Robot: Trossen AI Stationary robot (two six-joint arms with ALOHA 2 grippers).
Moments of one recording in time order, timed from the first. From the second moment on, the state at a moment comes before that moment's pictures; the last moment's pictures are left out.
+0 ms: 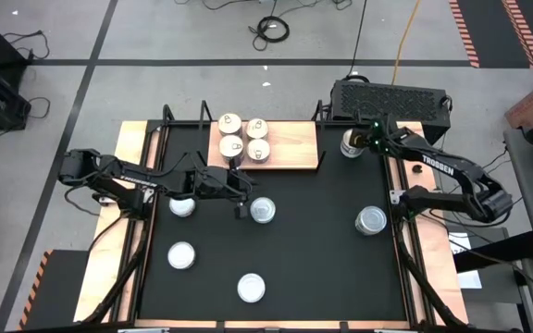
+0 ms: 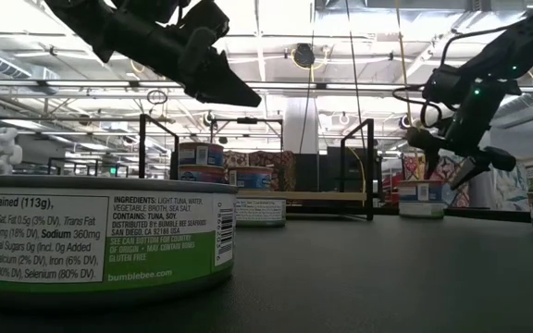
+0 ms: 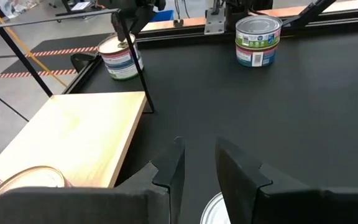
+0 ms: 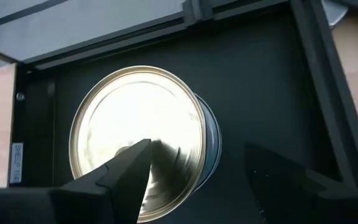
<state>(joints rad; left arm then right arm) 0.02 1.42 0.72 0.33 -0.15 0.11 -1.03 1.10 0.54 -0.38 0.11 0.72</state>
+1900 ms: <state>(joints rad) 0.02 1.42 0.72 0.27 -0.15 0.03 -0.99 0.87 0.54 -0.36 0.10 0.67</state>
